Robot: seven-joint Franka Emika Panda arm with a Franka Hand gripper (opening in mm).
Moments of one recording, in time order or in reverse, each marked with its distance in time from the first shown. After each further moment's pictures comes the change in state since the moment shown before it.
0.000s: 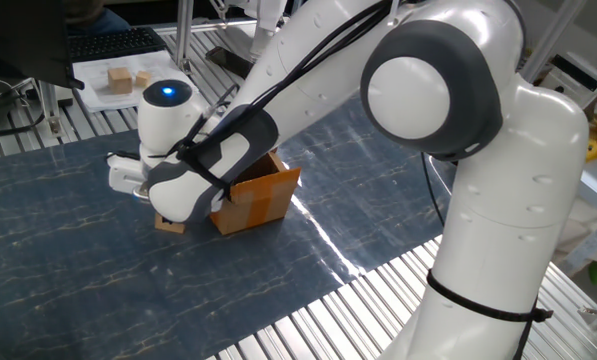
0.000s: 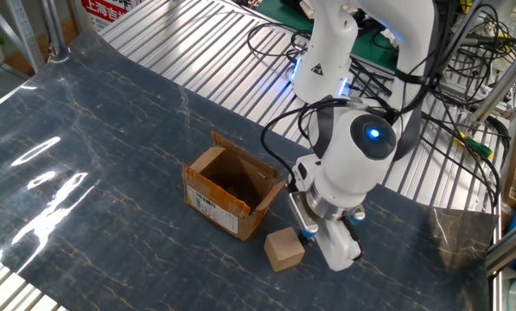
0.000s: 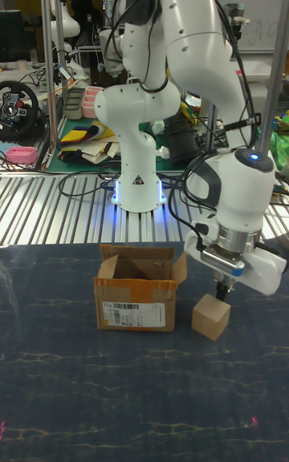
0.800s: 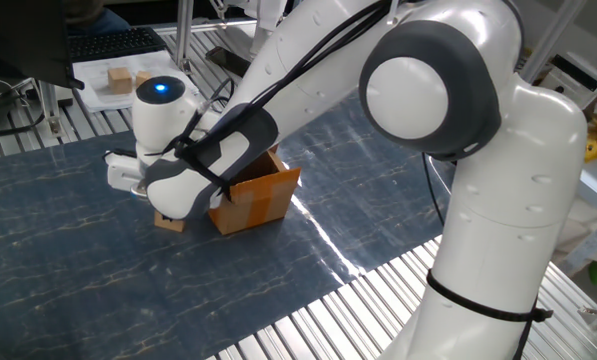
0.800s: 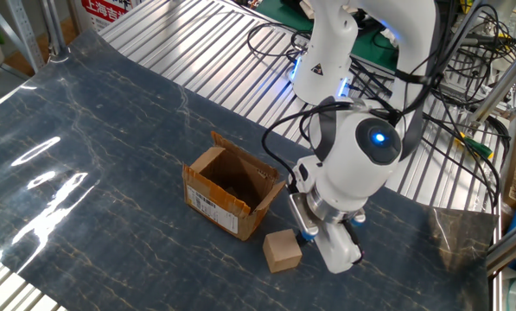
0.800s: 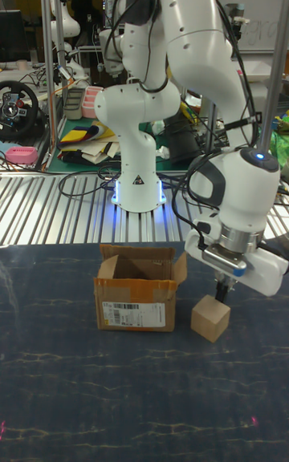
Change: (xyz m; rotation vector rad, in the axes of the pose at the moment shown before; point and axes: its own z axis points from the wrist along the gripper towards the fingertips) arm -0.006 0.002 -0.006 0.029 -0.014 0.002
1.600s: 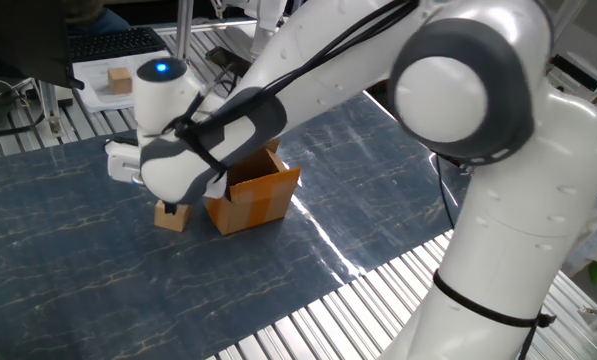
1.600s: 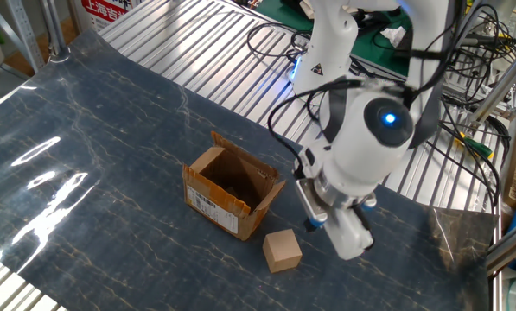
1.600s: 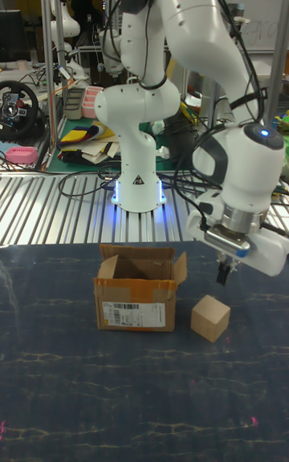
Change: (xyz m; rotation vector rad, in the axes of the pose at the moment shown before) arm 0.004 -0.007 -0.032 0.020 0.037 -0.016
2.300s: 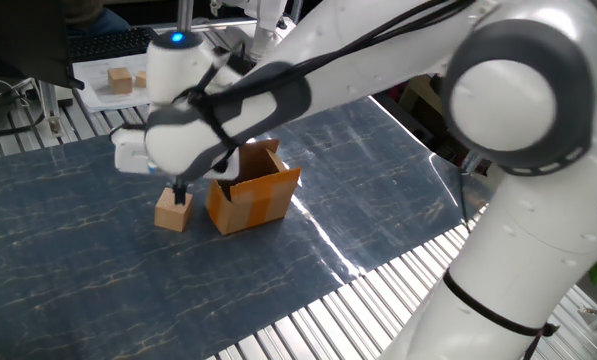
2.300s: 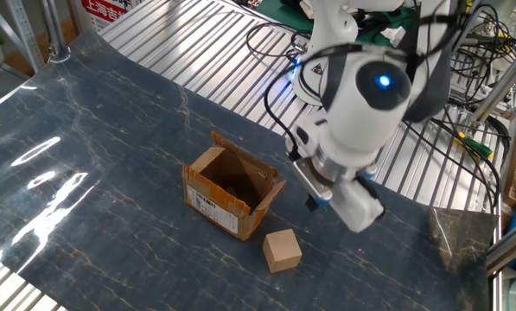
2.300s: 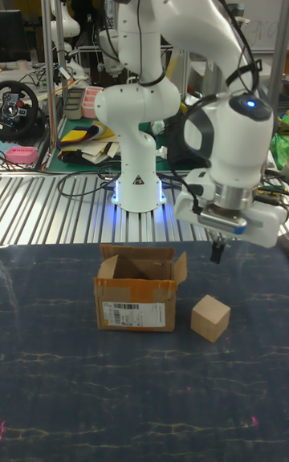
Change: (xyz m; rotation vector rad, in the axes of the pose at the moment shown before) arm -0.001 -0.027 -0.056 -0.008 0.074 -0.219
